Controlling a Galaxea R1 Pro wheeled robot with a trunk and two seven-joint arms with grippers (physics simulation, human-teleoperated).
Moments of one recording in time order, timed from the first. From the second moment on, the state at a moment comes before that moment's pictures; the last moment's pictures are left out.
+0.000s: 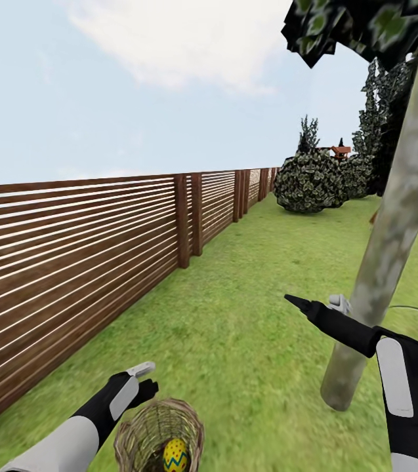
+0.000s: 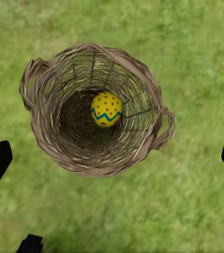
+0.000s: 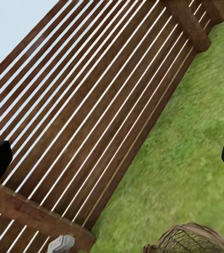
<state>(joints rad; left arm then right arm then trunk) -0.65 -0.02 -0.19 -0.41 0.62 0.46 0.33 -0.44 -0.04 -0.39 -1.57 -0.54 1.04 0.43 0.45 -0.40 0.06</state>
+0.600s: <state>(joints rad) -0.65 -0.02 -0.19 -0.41 0.62 0.46 0.32 -0.44 -0.04 -0.39 -1.56 -0.53 1.04 0.43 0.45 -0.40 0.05</state>
